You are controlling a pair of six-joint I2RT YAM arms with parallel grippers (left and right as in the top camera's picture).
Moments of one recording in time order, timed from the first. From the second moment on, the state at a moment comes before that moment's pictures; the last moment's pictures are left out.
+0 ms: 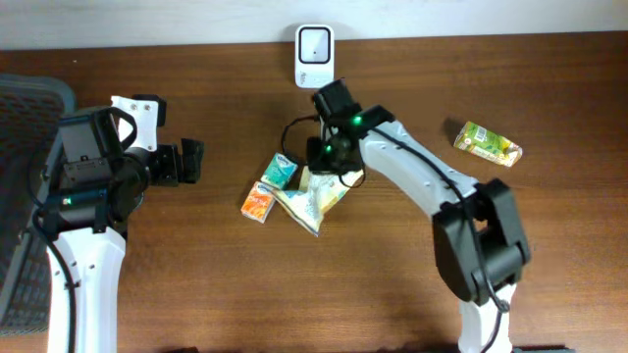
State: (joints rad) left arm 0.15 1.28 1.21 -0.72 0.29 0.14; right arm 0.51 2.09 1.63 -0.79 -0.22 0.47
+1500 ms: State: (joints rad) left arm 0.15 1.28 1.21 -0.72 0.29 0.14; right arm 0.29 2.16 1.65 -1.06 -0.24 0.31
